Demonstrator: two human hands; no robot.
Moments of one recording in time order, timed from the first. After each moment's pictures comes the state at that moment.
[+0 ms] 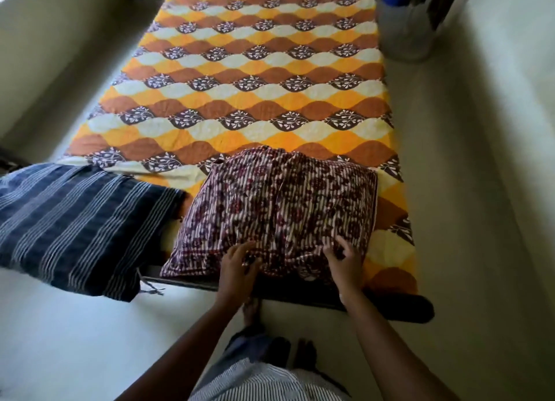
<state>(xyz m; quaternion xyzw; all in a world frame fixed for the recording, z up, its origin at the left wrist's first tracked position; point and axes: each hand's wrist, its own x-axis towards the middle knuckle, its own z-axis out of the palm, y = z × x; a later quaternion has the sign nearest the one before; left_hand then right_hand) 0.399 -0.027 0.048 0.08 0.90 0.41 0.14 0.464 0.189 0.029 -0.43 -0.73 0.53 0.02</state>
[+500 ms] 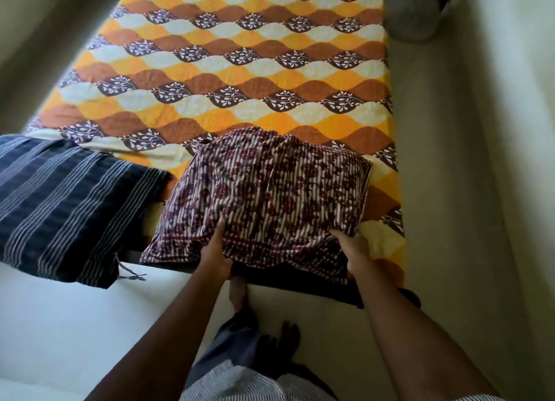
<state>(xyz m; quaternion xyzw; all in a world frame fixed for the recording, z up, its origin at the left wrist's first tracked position) 0.358 -0.013 0.039 -0.38 0.50 0.71 0.31 0.442 0.253 0.004 -0.58 -0.55 0.59 -0.10</state>
